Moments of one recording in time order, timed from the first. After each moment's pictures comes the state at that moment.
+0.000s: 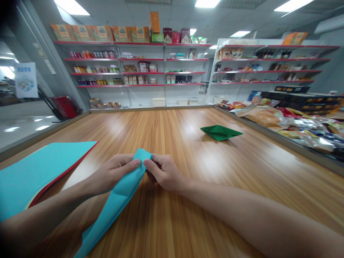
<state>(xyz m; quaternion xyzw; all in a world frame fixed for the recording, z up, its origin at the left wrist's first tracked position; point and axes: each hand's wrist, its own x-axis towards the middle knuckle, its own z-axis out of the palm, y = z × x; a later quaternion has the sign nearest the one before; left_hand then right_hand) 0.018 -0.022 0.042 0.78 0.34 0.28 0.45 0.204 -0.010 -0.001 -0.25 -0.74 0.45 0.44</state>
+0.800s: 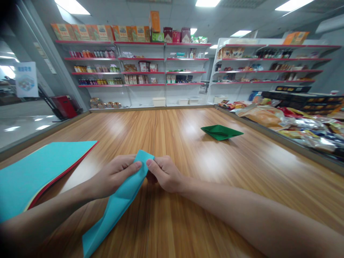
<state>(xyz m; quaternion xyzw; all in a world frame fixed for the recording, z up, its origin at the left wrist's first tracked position) 0.023 -0.028 0.045 0.82 0.28 0.29 0.40 0.205 -0.008 -0.006 -0.23 -0.77 0.42 0.43</state>
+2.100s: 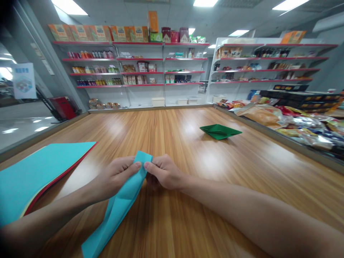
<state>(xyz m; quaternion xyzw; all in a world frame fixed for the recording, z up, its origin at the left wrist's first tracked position) 0.028 -0.033 0.041 0.81 0.35 0.30 0.37 0.207 -0.005 -0.004 -0.23 -0.74 0.52 0.35</state>
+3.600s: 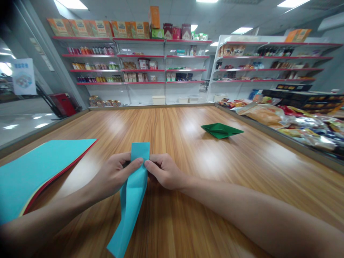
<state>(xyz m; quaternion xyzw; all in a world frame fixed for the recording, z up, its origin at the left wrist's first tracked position) 0.029 -0.034 0.033 0.75 0.43 0.37 0.35 0.205 -0.010 -0.003 -0.22 -0.76 0.47 0.39</state>
